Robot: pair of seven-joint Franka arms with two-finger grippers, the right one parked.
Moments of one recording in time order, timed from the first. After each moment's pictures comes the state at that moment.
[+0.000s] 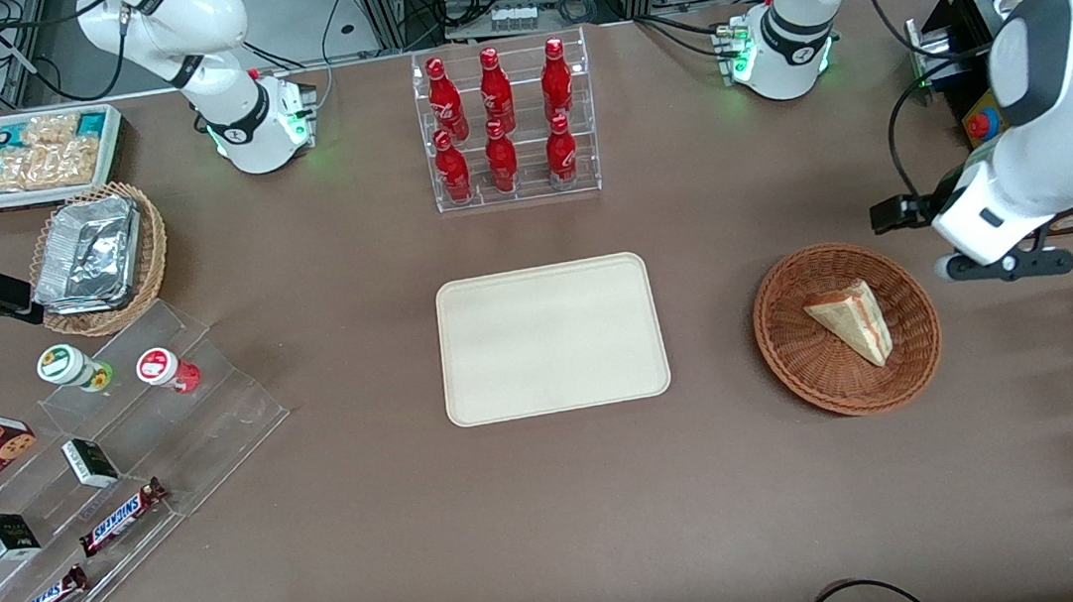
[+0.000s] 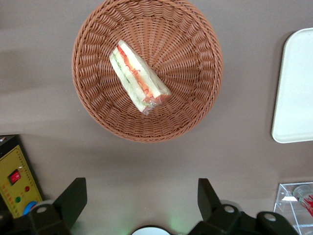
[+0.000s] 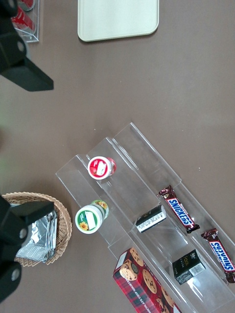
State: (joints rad) arm -0.02 0.09 -0.06 -1.82 0.00 1.67 -0.02
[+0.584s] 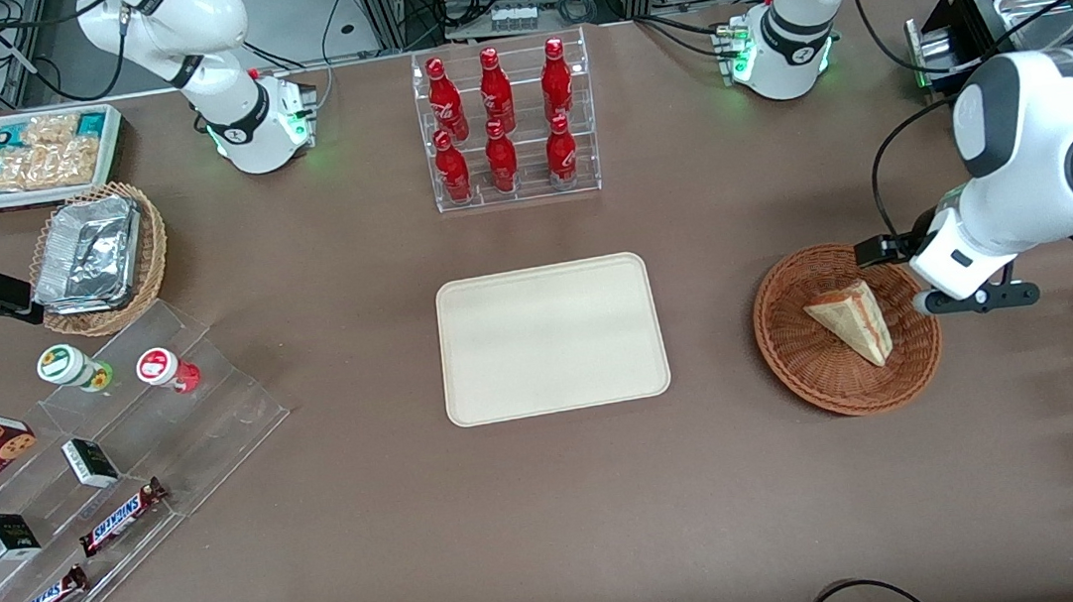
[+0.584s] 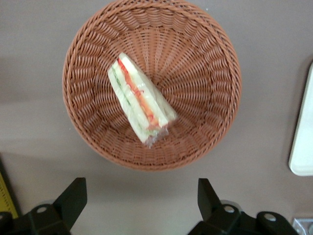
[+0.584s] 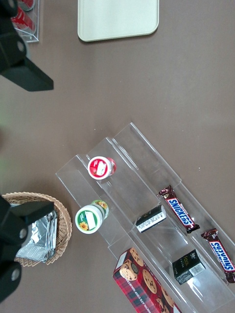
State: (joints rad) arm -0.02 0.15 -0.05 -1.94 0.00 1.89 -0.06
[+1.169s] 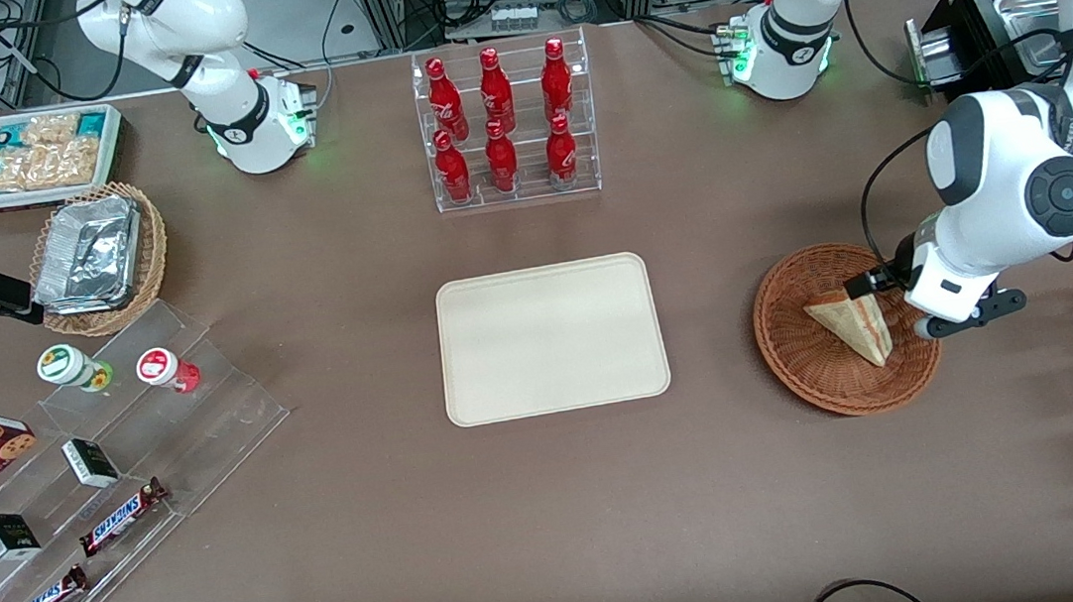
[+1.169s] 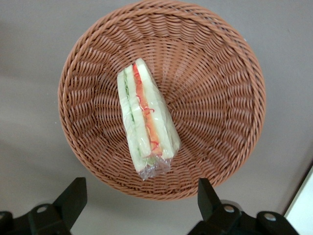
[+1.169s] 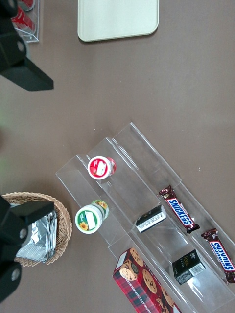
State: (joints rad) arm -0.02 0.19 -0.05 -2.01 0.00 2.04 -0.37
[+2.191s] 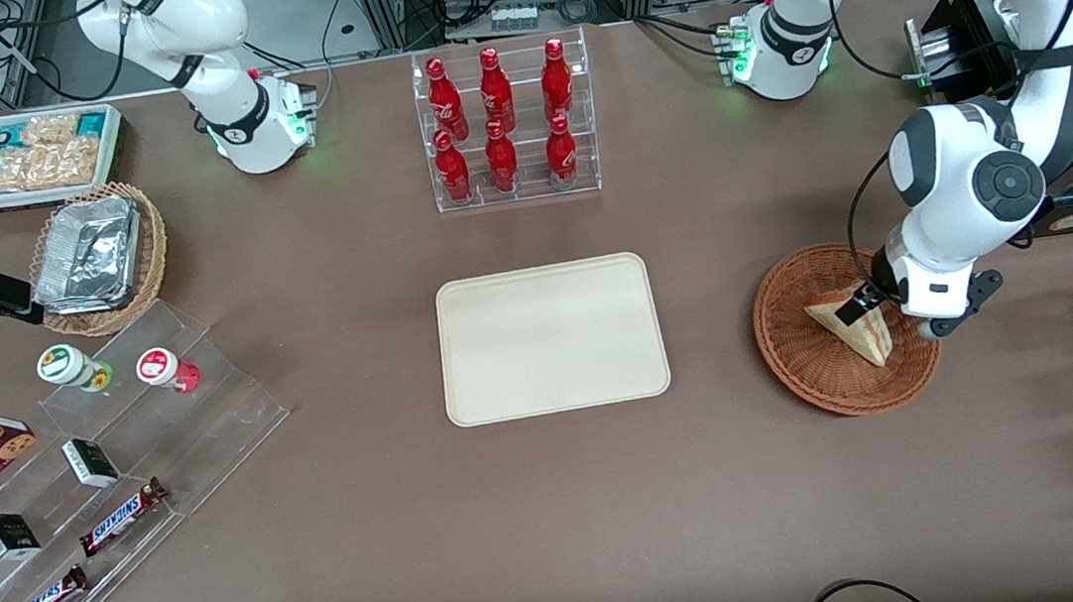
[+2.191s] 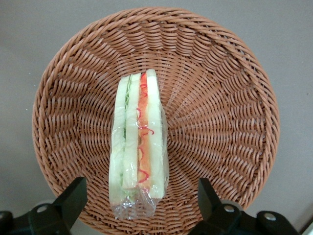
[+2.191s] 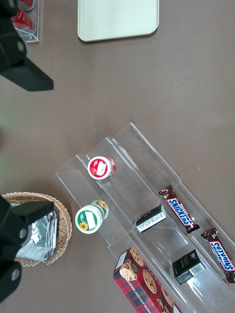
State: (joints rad) arm -0.02 0.19 -0.05 -2.18 0.00 2.34 -0.66
